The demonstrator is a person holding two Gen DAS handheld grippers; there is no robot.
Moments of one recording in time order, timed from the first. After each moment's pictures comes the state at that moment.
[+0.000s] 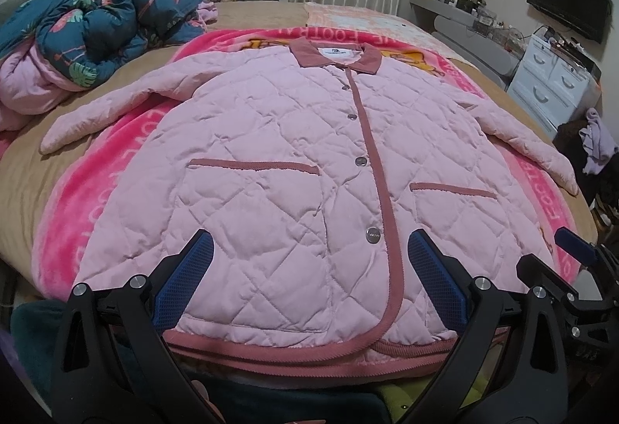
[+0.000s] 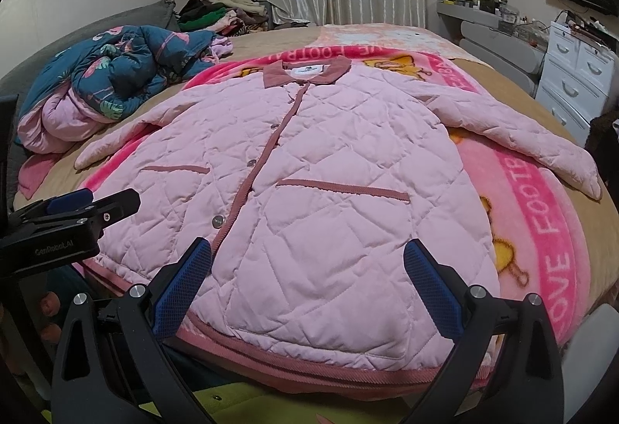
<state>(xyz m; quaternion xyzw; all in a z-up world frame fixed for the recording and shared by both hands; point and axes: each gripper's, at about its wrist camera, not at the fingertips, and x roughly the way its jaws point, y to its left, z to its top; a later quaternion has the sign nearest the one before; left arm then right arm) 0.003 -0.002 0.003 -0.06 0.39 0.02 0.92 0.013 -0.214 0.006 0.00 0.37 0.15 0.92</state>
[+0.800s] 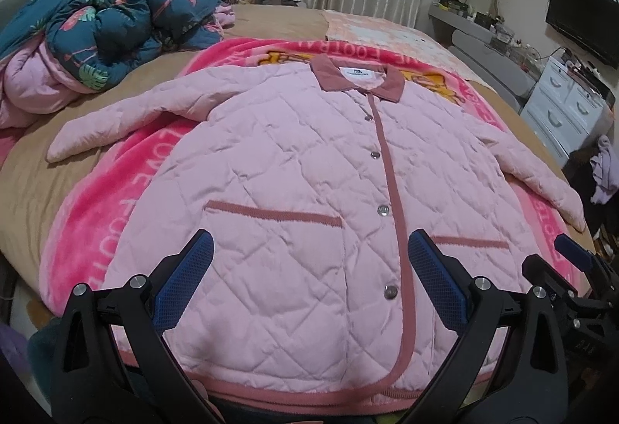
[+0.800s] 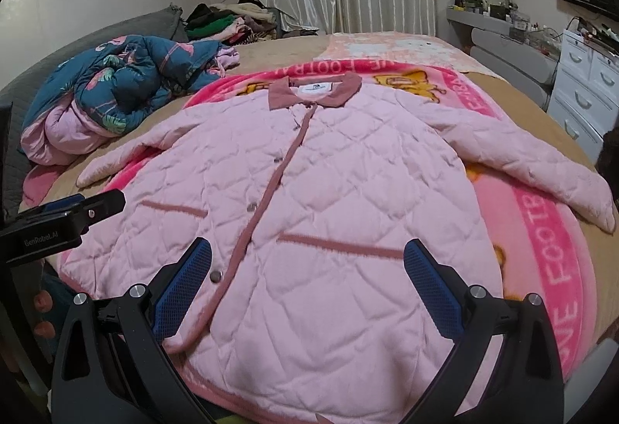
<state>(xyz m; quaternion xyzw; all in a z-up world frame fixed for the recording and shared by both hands) 0.043 0.024 0.028 -0.08 0.38 0.04 0.92 0.074 -0.209 0.025 0.01 0.35 0.17 0.92</state>
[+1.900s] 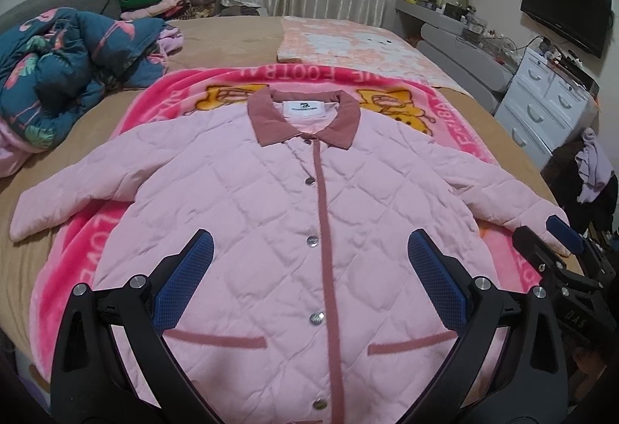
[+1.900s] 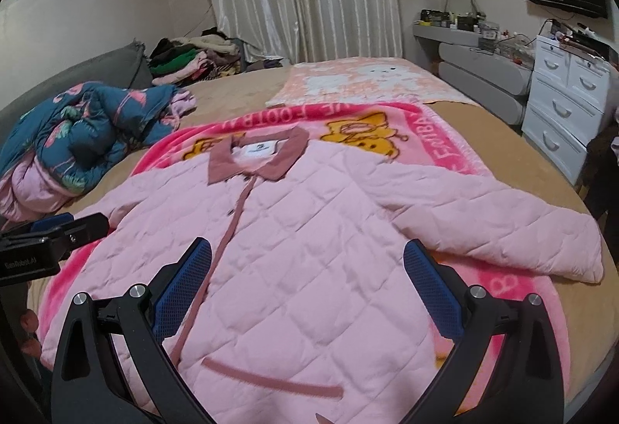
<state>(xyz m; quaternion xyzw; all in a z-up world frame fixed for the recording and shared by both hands) 0.167 -0.032 0.073 -0.05 0.38 -0.02 0.92 0.188 -0.269 0.062 0.04 0.31 0.11 0.94</state>
